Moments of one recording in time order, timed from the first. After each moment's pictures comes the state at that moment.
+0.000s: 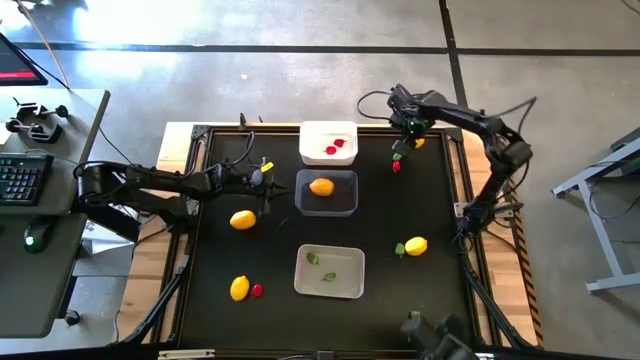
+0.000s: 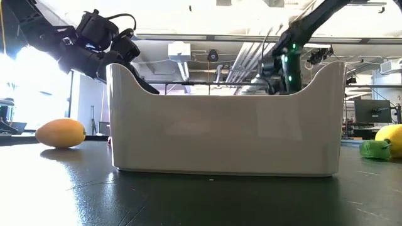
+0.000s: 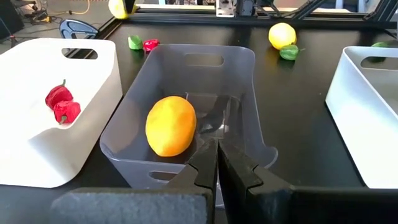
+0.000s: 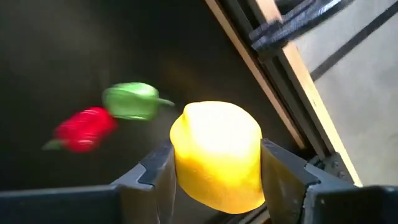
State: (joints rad) left arm 0.35 1.25 0.34 0.52 0.25 0.12; right arm -0.88 1.73 1.29 -1.01 0.24 -0.25
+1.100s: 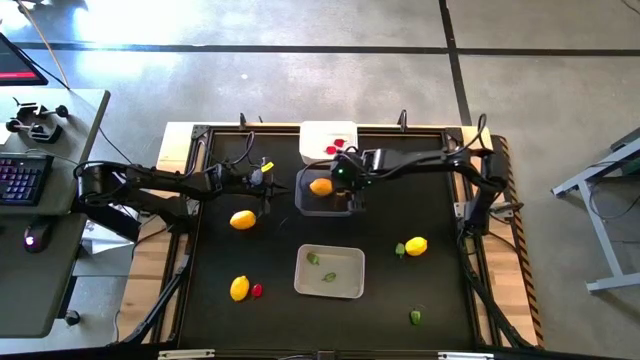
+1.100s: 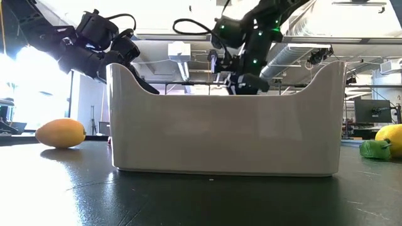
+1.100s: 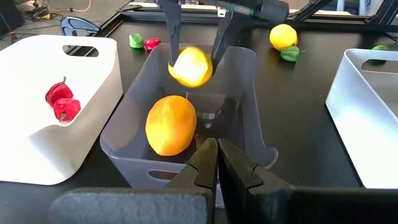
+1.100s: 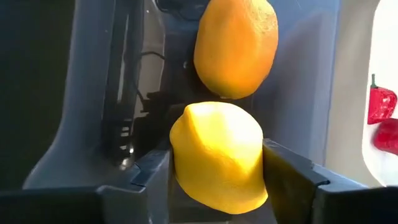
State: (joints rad) left arm 0.35 1.25 0.34 0.52 0.25 0.11; right arm -0.22 1.81 1.29 -0.64 0.08 -0.39
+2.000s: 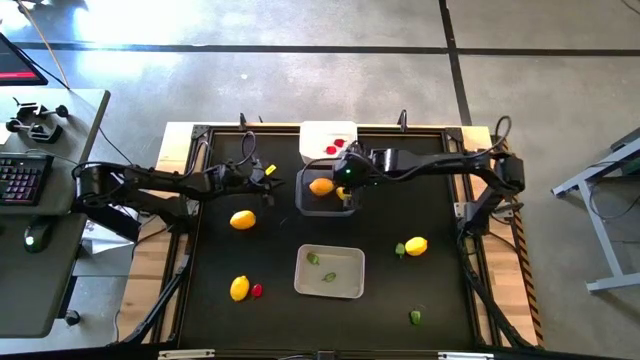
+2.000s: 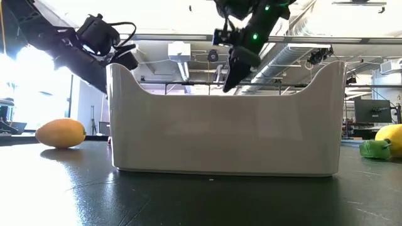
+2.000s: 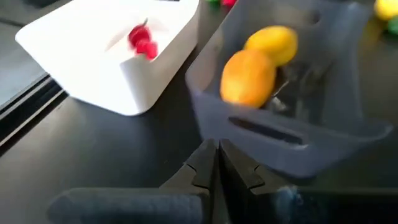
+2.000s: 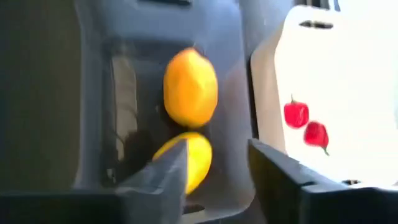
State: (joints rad) left arm 0.34 1.23 0.34 0.37 -0.06 0.02; right arm -0.16 1.70 1.32 -0.63 0.22 -0.24
